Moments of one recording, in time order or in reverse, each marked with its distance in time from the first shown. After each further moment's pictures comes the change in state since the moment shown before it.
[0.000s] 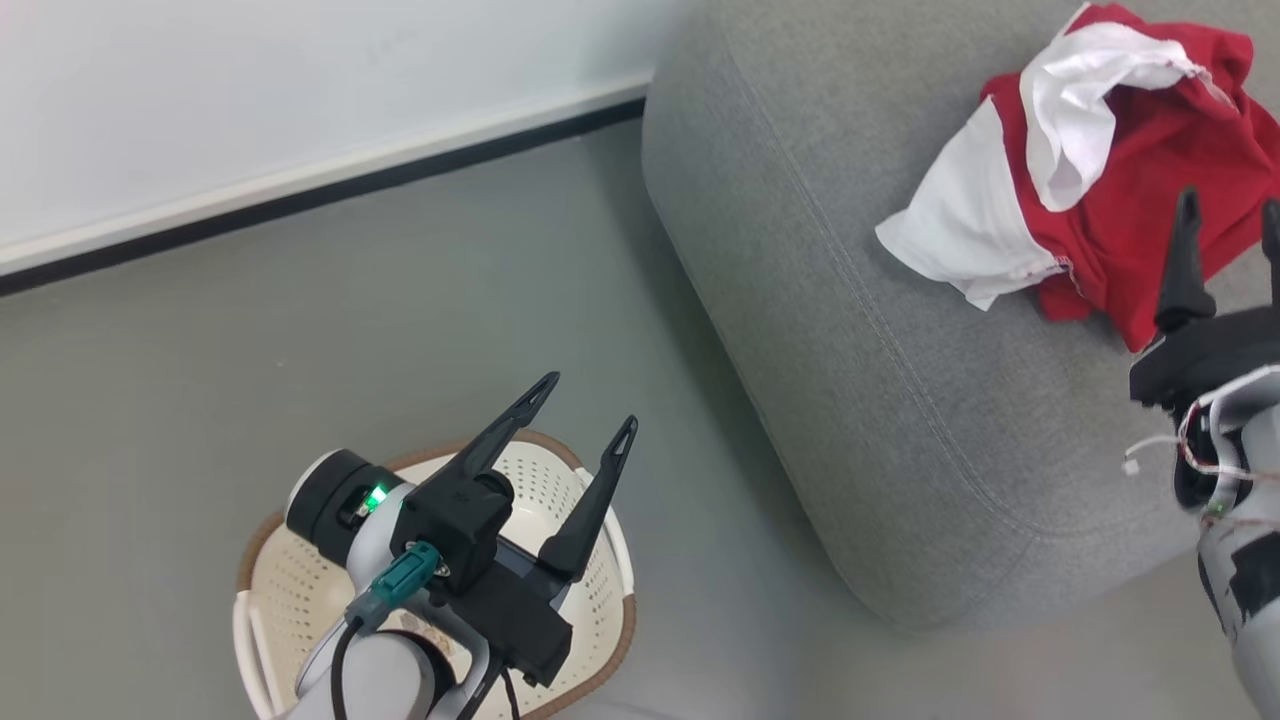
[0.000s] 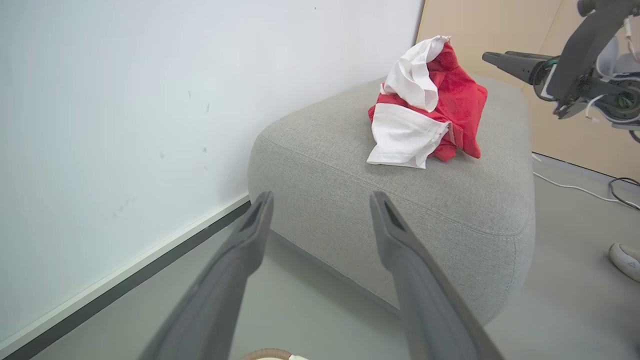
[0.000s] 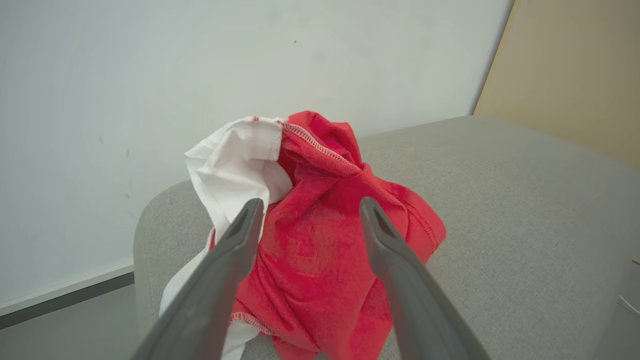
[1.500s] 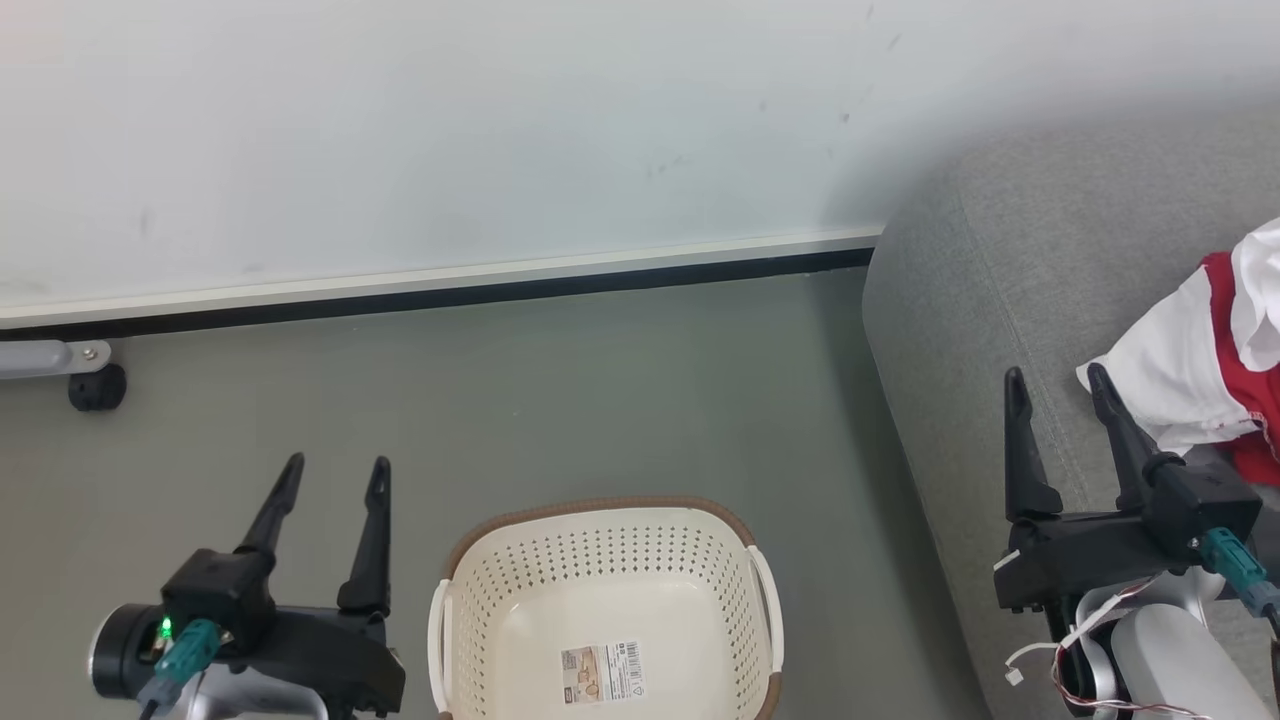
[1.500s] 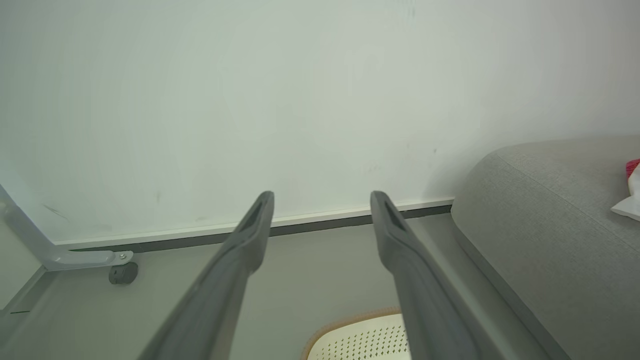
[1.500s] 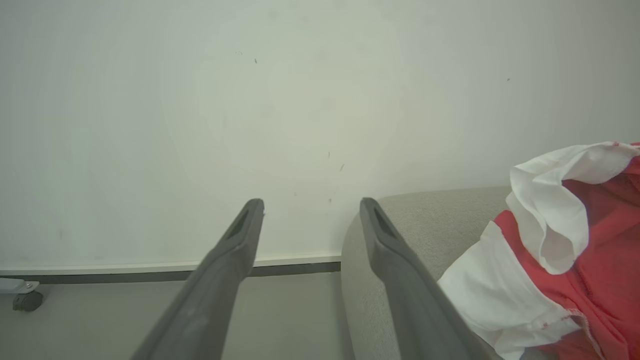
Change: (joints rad) left arm 0.233 0.012 0.297 0.059 -0.069 0.141 -0.097; right arm 0.460 0.099 0.070 -0.524 -0.123 -0.053 0.028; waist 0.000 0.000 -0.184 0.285
